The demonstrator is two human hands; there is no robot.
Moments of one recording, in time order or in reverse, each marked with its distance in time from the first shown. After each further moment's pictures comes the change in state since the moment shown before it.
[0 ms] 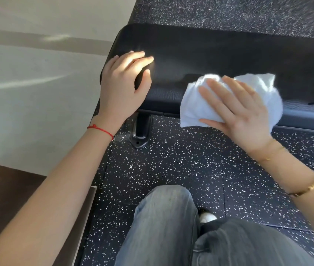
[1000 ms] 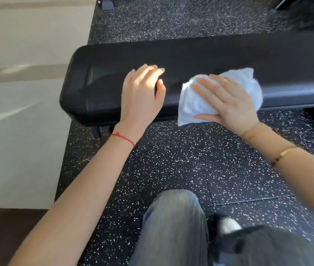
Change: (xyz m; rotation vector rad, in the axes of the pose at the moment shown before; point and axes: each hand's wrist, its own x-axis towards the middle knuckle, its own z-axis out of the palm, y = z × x) left_hand 0.011 0.113 0.026 -0.129 -0.194 0.092; right_hand -0.047 0.062 -0.021 0.052 -0.123 0.077
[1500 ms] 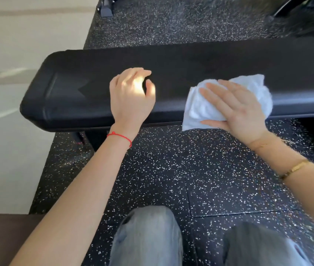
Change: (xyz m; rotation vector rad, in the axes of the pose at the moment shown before) left_hand 0.024 0.070 0.045 0.003 0.110 -0.144; right_hand -0.073 0.081 -0.024 -0.020 0.049 0.064
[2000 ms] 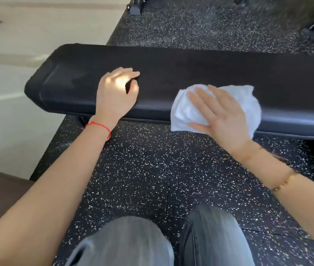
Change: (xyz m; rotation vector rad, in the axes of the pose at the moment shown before) left_hand -0.007 0.023 0.000 0.015 0.037 -0.074; right_hand -0.005 0.028 -0.010 0.023 0.001 -0.040
